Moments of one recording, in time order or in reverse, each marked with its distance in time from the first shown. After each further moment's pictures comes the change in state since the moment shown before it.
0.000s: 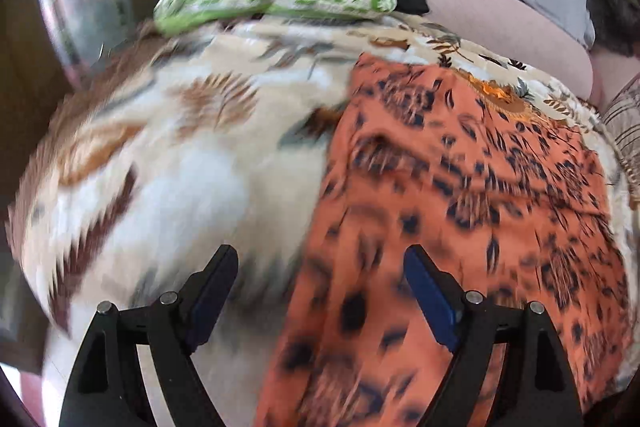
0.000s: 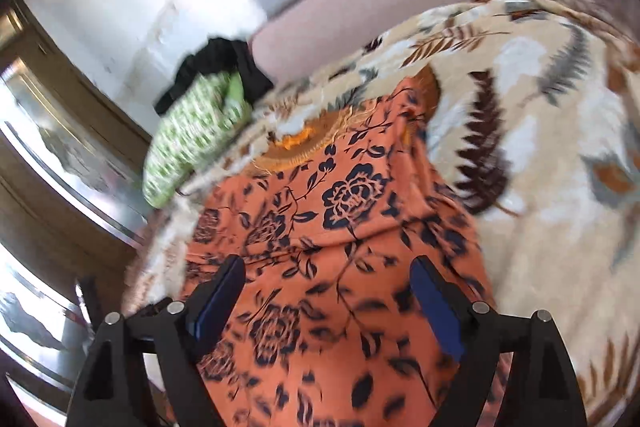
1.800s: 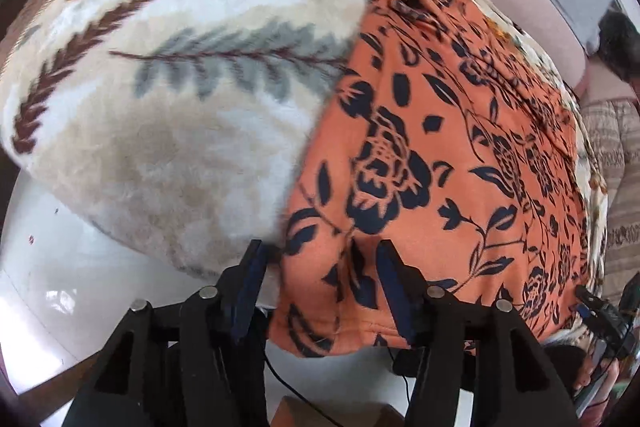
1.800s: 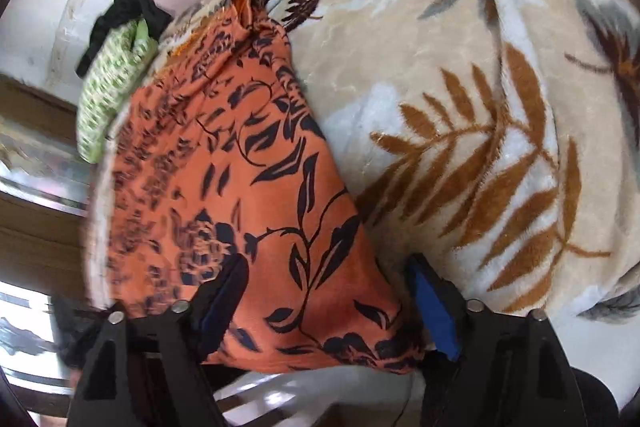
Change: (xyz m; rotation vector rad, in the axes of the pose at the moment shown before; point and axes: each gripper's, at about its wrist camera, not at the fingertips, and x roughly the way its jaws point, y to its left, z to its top) left arm -0.016 0.057 -0.096 -0.152 0.298 -0.183; right arm -0.052 -0.075 -0.113 0.126 0.284 -0.288
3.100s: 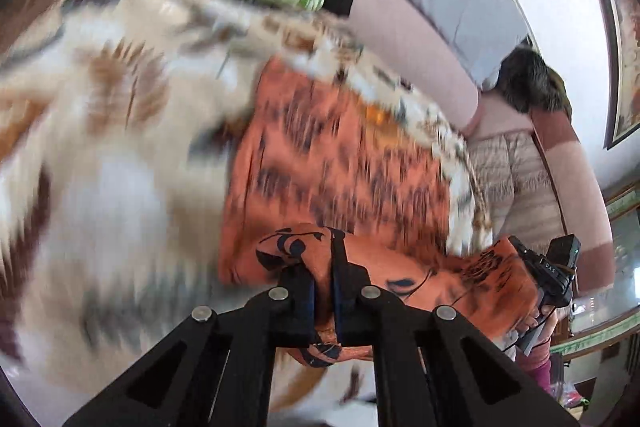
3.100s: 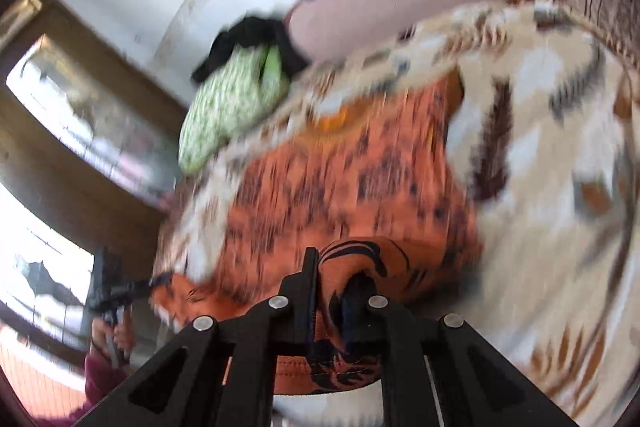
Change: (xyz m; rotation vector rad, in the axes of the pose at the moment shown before) left arm -0.053 -0.054 0.191 0.086 -0.065 -0.404; right arm -0.058 0.106 0.139 -0.208 -0.183 0.338
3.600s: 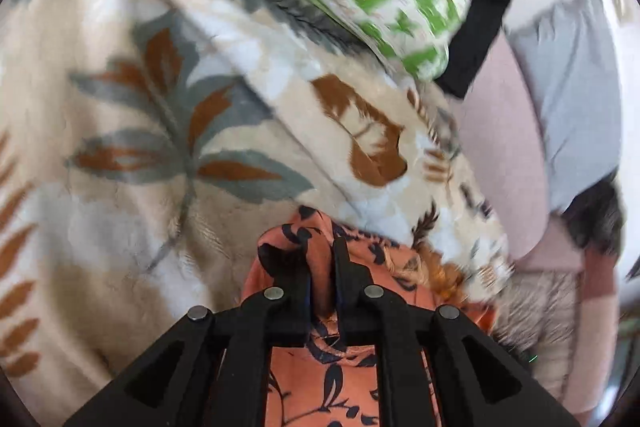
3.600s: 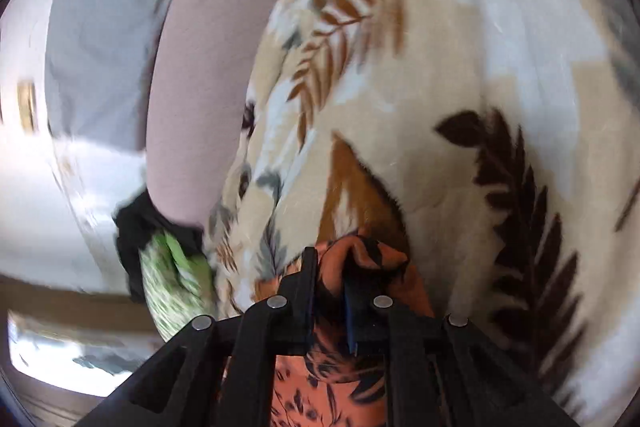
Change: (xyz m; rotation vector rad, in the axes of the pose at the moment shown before) left arm 0.180 0.071 0.160 -0.360 -0.093 0.025; right arm 0.183 -0.182 0.137 0.739 -0.153 0.042
